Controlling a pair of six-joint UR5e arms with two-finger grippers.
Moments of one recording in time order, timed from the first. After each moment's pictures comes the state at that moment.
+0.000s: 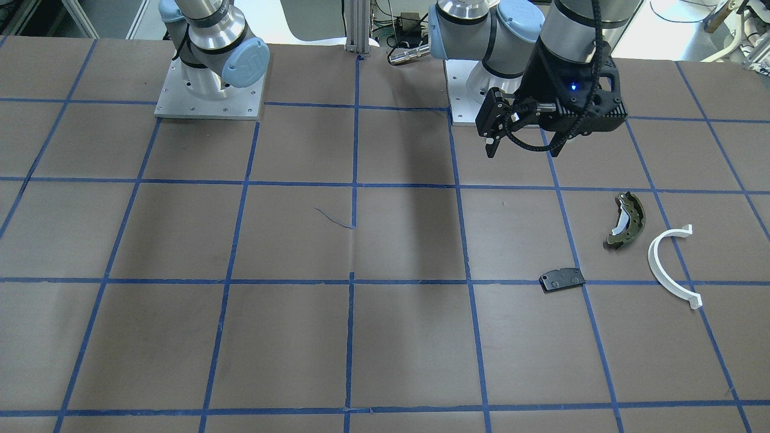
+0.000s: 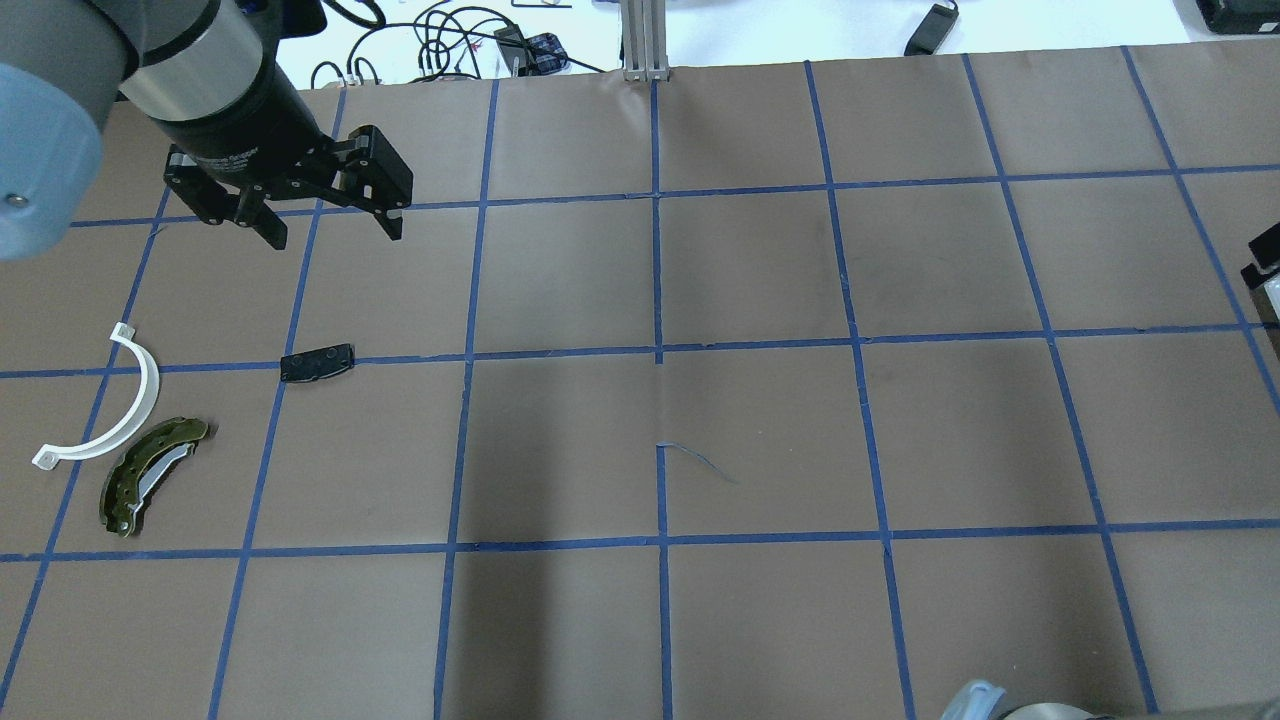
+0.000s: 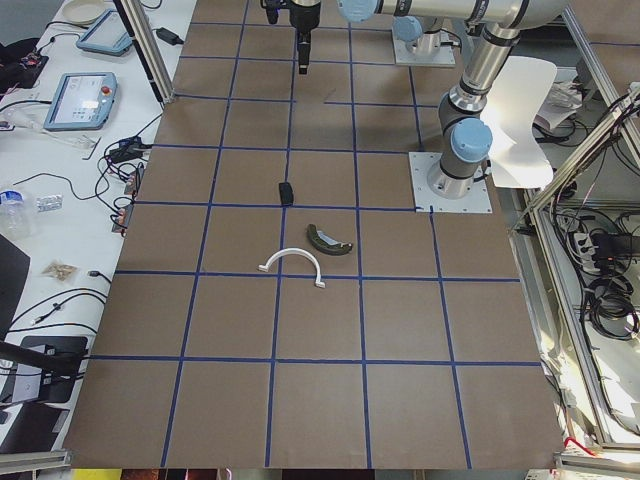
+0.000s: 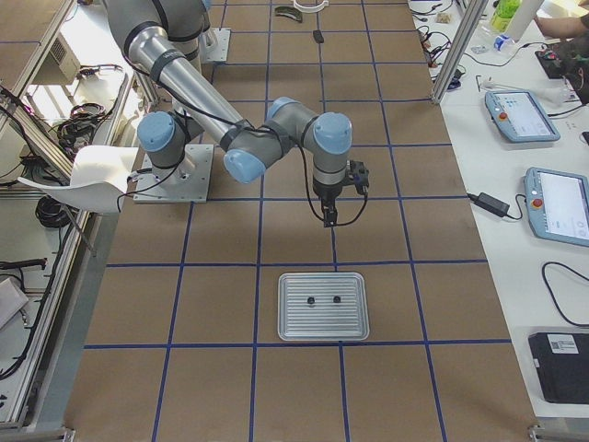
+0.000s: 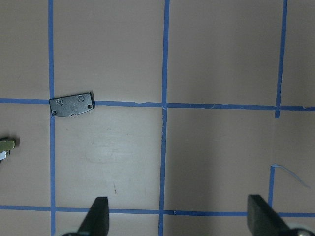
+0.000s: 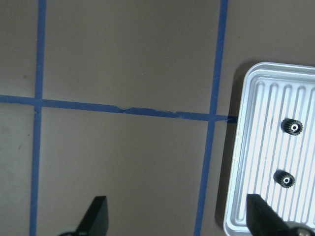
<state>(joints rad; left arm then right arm) -1.58 -1.55 -1.57 -1.54 1.57 -0.05 0.82 -1.33 1.70 -2.01 -1.57 -0.85</state>
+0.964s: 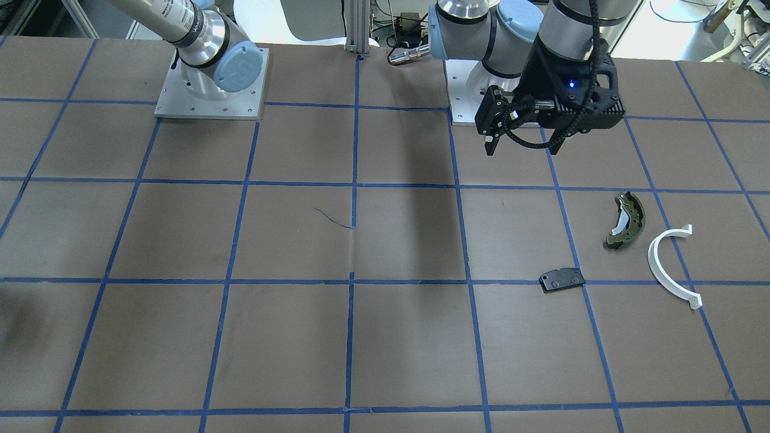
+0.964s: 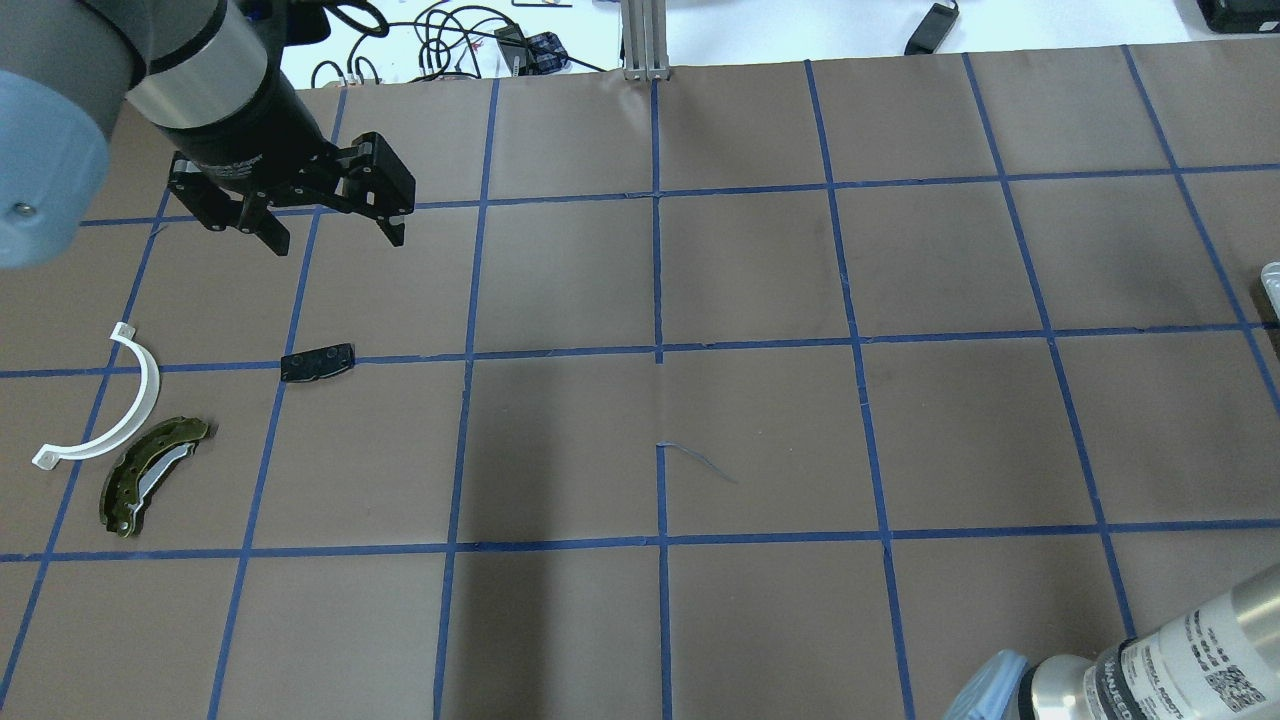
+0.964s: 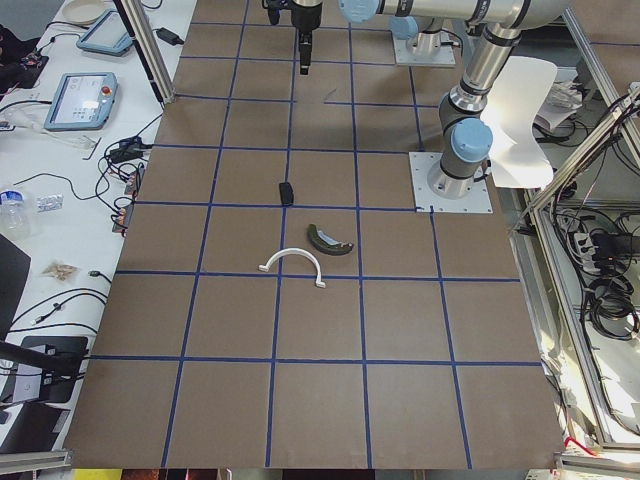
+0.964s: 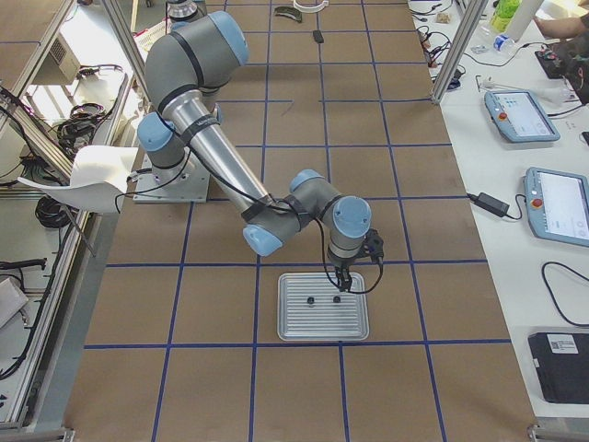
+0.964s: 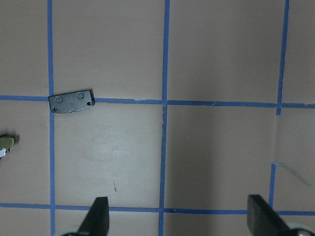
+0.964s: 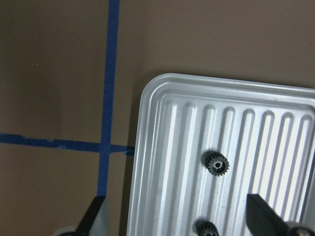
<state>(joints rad) -1.58 -1.54 -1.58 -1.54 1.58 -0.05 0.73 -1.02 1.47 -2.06 -1.57 -0.96</state>
